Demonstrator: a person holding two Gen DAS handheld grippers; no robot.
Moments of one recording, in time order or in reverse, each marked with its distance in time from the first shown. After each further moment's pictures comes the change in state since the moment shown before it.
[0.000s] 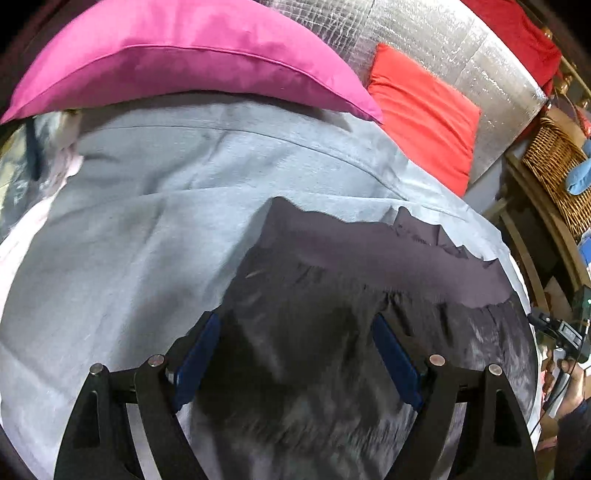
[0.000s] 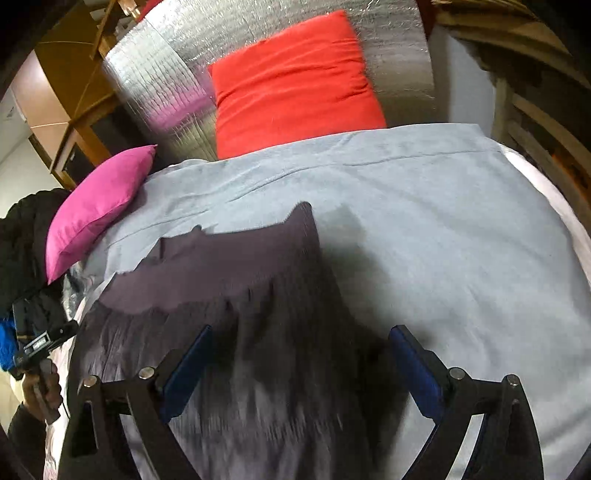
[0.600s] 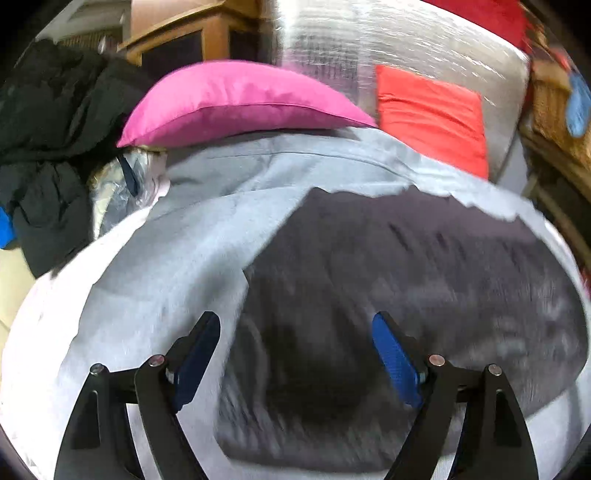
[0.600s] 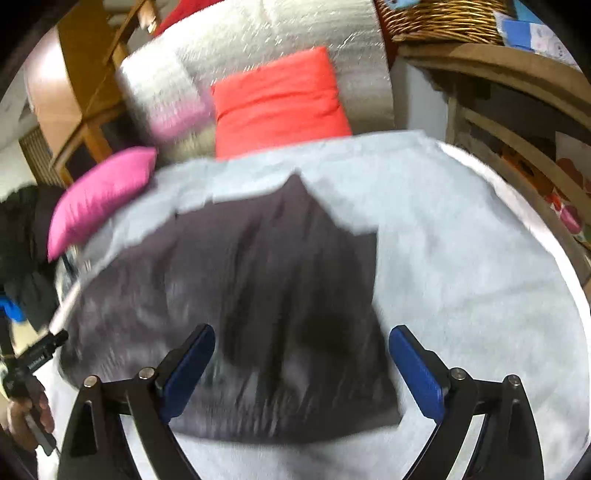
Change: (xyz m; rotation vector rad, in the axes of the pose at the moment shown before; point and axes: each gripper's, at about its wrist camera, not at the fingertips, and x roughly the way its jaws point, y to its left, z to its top) left arm -0.084 -0.017 -0.094 0.081 -0.164 0.274; right arm -0.103 0.016 -0.101 0.039 -0.127 -0.088
